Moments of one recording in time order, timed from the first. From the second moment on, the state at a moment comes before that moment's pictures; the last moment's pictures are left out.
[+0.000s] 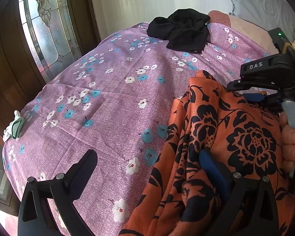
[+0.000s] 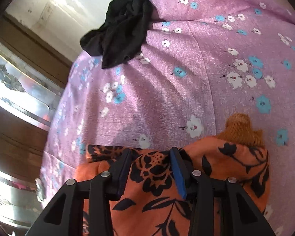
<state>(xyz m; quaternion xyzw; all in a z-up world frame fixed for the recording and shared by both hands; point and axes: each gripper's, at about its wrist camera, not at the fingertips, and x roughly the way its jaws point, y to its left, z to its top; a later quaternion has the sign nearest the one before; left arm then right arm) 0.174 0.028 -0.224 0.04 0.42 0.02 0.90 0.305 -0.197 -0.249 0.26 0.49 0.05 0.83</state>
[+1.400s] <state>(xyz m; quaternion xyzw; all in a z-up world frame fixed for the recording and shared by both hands) 0.144 0.040 -0.199 -0.01 0.41 -0.03 0.91 0.008 -0.294 -0.239 0.43 0.42 0.01 0.80</state>
